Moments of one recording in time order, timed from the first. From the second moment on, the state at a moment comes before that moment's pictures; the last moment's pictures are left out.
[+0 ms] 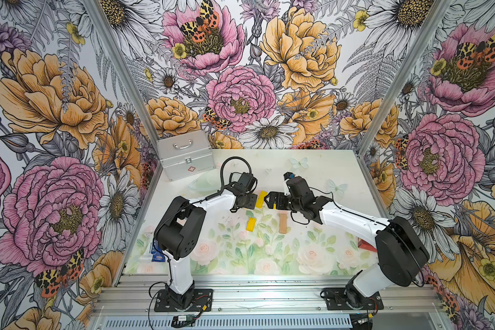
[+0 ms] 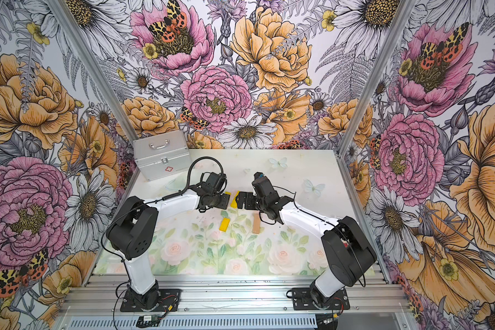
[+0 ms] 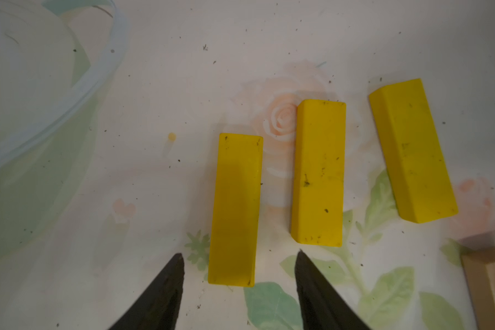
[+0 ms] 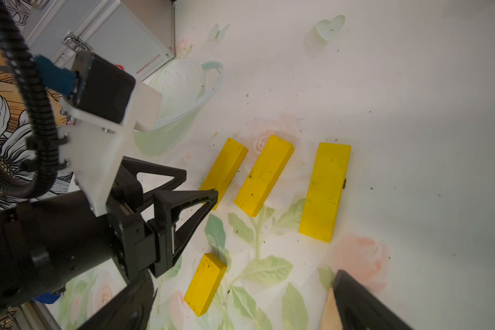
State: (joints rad) left arm -0.57 1.88 1.22 -0.42 -0.14 -0.24; right arm 0.61 1.56 0.97 -0.14 -0.13 0.60
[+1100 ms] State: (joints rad) left arm -0.54 2.01 1.33 -0.47 -0.09 -0.22; right arm 0.61 1.51 0.91 -0.04 -0.16 0.64
